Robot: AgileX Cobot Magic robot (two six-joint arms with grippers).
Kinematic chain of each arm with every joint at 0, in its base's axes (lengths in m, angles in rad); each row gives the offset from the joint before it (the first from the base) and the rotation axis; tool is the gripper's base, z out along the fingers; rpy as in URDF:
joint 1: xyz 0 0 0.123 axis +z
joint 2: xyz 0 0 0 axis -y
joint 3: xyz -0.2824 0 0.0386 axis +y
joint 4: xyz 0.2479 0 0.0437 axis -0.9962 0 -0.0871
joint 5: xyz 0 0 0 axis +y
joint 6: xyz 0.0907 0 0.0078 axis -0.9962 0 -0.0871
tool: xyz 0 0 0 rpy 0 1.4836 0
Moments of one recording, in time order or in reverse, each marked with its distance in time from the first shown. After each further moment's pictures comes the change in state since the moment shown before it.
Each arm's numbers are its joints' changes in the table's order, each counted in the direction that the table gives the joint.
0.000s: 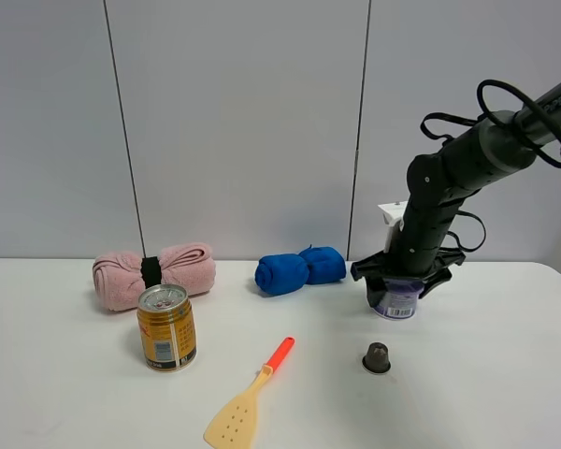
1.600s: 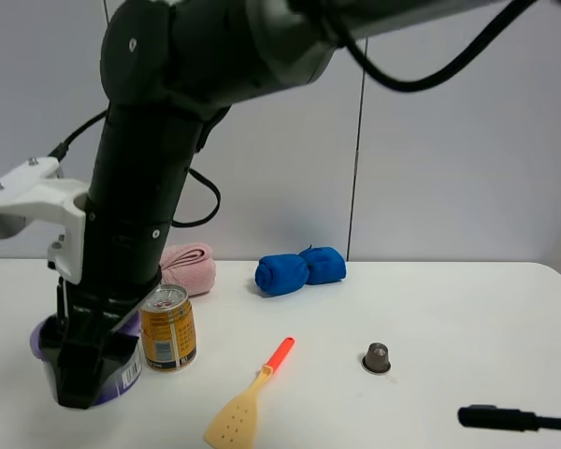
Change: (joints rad) left arm 0.000 0.000 0.000 0.000 0.000 0.000; right arm 0.702 0.037 -0.295 -0.434 0.449 1.107
